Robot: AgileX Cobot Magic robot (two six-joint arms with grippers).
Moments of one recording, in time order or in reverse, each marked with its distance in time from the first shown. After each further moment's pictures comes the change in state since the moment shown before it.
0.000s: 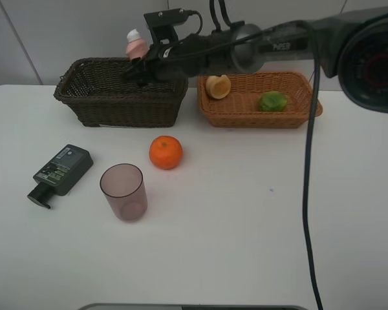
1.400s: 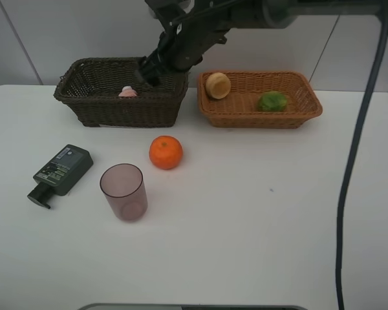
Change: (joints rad) left arm 0.000 0.000 0.000 0.000 0.000 0.000; right arm -0.022 -0.172 -0.007 -0.168 0.554 0.000
